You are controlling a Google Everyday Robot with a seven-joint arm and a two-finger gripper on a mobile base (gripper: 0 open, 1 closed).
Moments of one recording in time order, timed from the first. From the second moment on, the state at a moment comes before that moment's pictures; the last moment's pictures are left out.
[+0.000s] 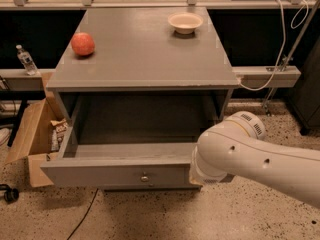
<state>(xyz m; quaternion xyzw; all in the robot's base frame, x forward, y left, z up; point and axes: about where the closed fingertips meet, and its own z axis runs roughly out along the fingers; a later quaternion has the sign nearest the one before) 0.442 -0.101 0.649 -0.69 0.71 -0.03 0.13</state>
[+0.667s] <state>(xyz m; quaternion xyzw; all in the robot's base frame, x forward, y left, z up) 0.494 -0.077 0.642 -0.71 0.68 -0.05 0.15</state>
